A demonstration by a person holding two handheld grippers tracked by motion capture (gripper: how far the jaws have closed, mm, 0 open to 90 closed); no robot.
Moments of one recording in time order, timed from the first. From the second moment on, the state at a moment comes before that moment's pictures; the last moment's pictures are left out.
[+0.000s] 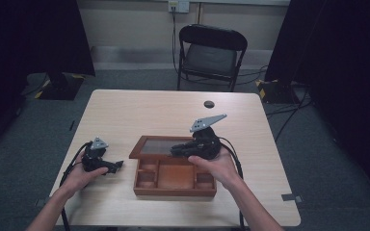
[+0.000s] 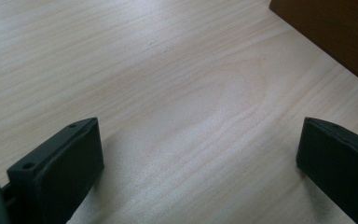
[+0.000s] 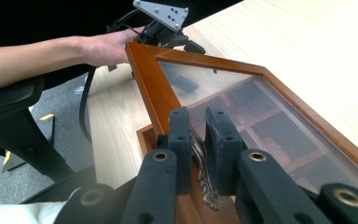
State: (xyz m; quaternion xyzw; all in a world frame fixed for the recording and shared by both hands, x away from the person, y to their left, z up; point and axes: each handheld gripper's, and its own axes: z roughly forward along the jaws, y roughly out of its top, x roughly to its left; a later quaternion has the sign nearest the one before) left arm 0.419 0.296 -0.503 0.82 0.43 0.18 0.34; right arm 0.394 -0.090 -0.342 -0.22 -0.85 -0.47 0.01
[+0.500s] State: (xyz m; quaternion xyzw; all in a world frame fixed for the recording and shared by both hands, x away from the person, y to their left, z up) left arm 0.419 0.296 -0.503 0.82 0.43 0.18 0.34; right arm 0.400 -0.090 -0.335 -0.23 -0.85 -0.48 0.01
